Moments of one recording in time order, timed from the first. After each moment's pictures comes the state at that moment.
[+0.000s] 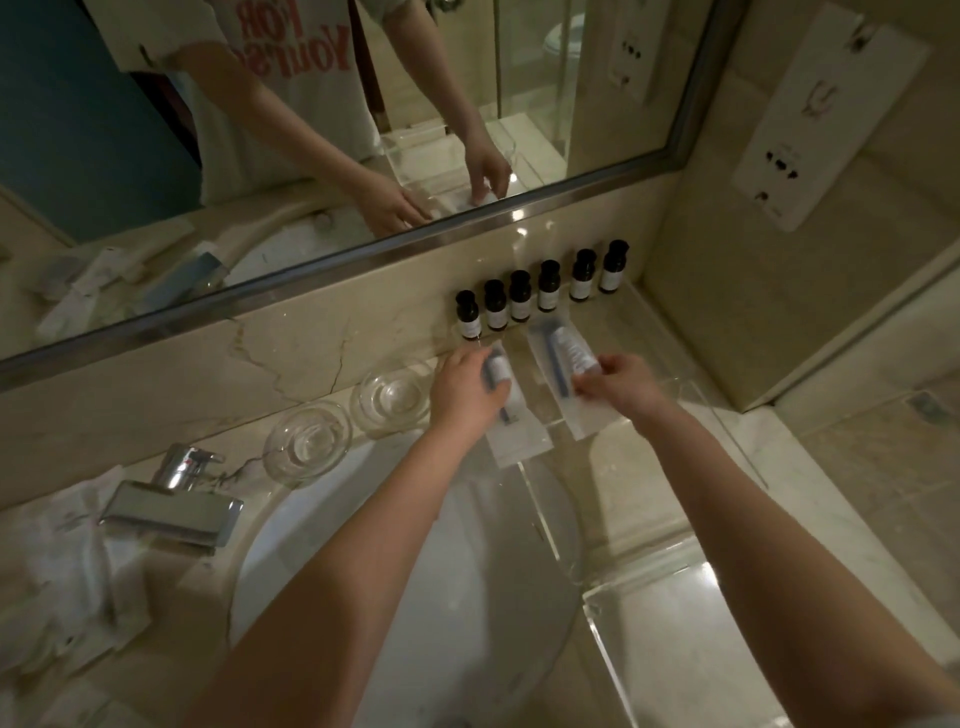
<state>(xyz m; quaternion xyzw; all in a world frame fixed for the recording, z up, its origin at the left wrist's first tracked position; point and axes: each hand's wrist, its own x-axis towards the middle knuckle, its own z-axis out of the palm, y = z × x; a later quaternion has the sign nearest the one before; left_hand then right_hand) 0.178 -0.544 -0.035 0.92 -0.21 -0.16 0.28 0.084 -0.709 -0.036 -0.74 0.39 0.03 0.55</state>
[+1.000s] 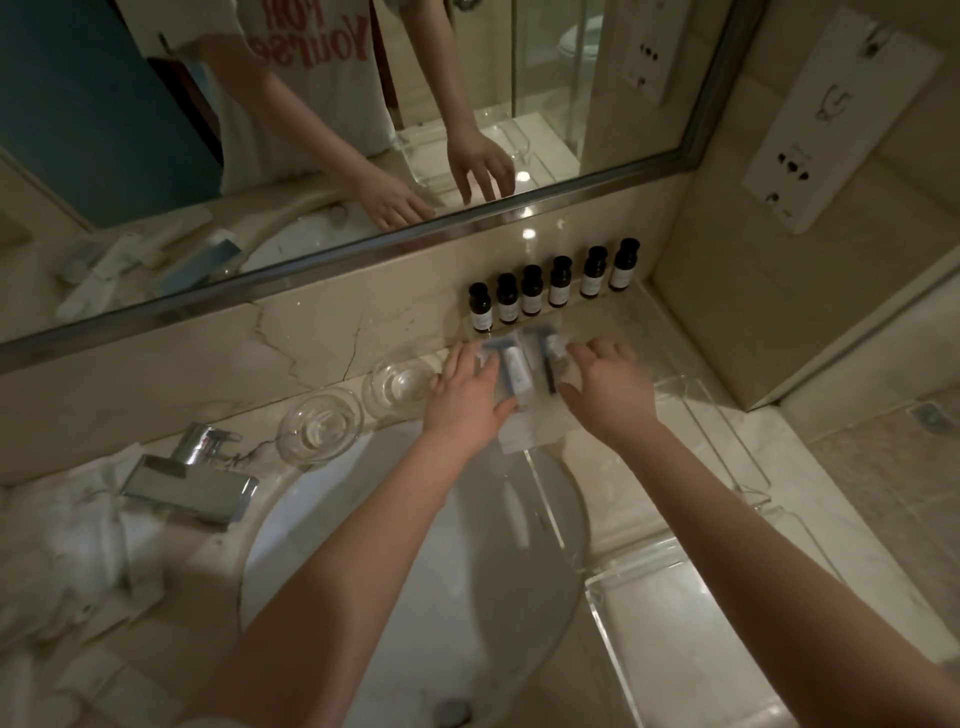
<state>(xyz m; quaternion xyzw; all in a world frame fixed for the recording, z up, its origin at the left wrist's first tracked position) 0.165 -0.517 -0.033 0.93 -0.32 -0.13 0.08 0.078 -0.670 -0.032 -0.97 0.23 -0.01 0.11</state>
